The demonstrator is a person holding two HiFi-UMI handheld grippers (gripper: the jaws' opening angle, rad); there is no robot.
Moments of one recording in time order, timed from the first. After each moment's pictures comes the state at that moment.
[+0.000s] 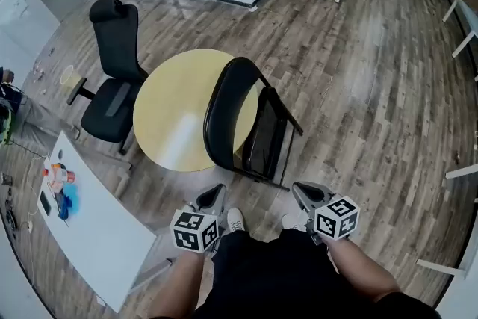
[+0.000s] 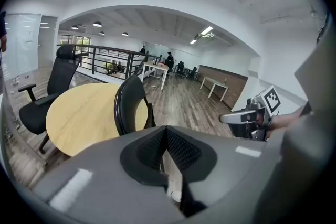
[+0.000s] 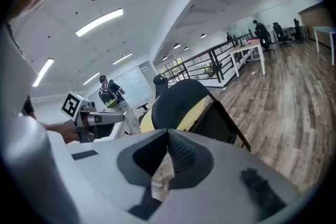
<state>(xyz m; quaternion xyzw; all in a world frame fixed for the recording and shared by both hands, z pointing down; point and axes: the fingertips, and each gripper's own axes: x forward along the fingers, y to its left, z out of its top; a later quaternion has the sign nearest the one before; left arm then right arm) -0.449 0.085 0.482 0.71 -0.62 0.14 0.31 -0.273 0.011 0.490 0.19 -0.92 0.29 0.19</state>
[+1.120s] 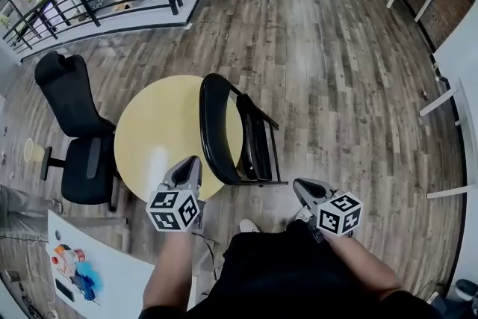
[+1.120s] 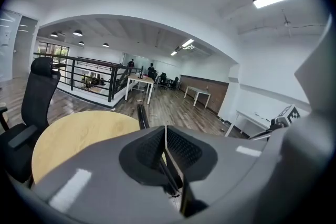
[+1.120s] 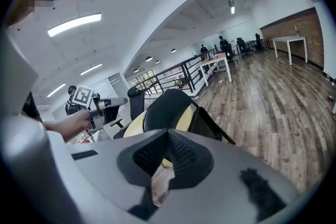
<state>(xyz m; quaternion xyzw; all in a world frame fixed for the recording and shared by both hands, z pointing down) -0.585 -0.021 0.433 0.79 -0.55 0.10 0.23 -0.324 0.037 0.464 0.38 -0.86 0.30 0.15</state>
